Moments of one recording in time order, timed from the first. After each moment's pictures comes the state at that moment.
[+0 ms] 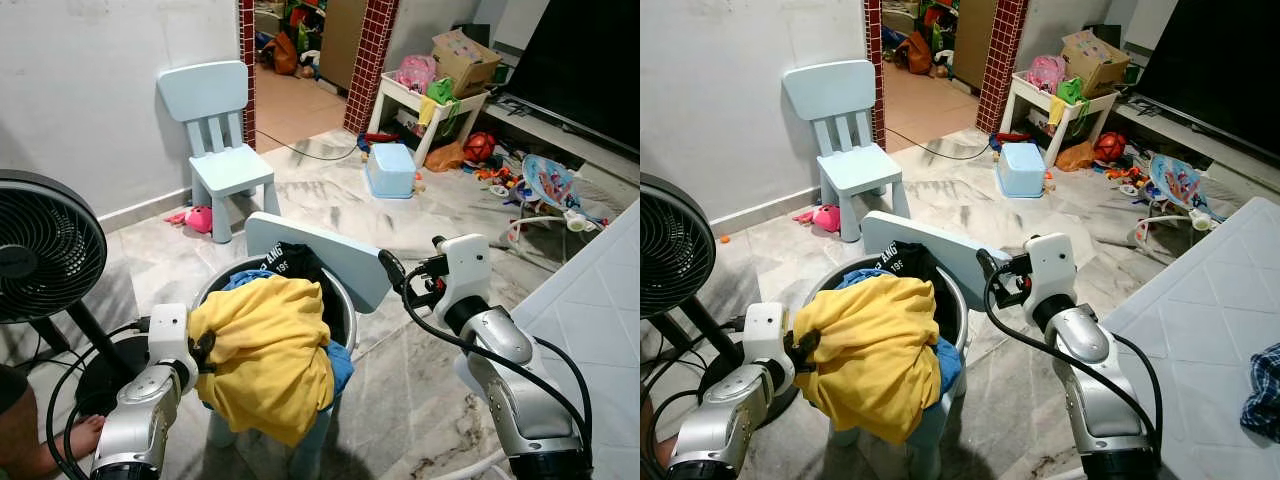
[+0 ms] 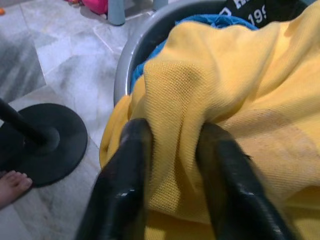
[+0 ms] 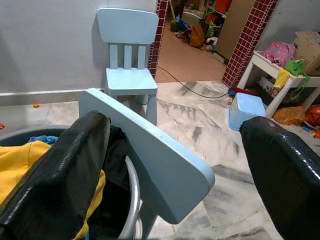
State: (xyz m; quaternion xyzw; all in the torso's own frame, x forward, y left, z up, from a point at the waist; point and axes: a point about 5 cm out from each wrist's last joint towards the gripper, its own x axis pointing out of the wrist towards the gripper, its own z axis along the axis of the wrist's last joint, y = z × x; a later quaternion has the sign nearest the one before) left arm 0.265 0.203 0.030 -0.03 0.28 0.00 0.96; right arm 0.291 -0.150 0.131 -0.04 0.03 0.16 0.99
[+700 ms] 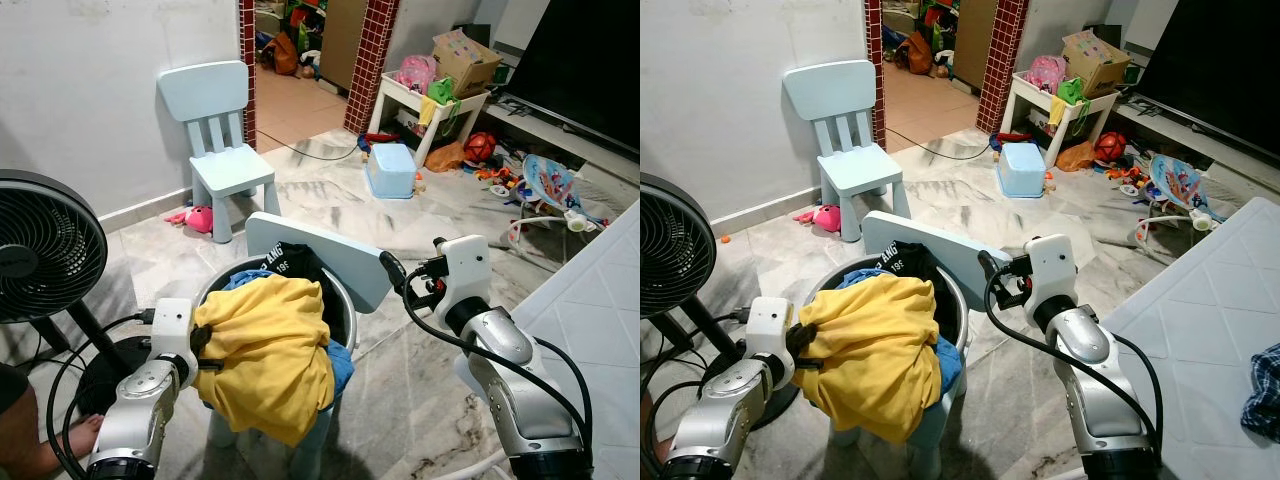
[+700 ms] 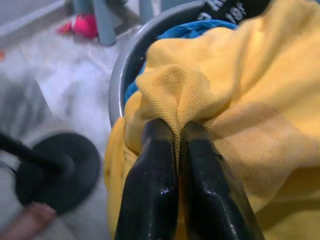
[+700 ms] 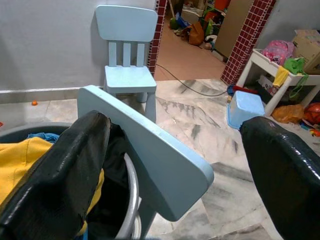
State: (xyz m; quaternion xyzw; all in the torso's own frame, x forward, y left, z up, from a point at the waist) left arm 0.268 0.203 0.033 0.06 0.26 -0.06 0.96; right arm 0.291 -0.151 0.129 -0.04 0.04 0.15 0.99
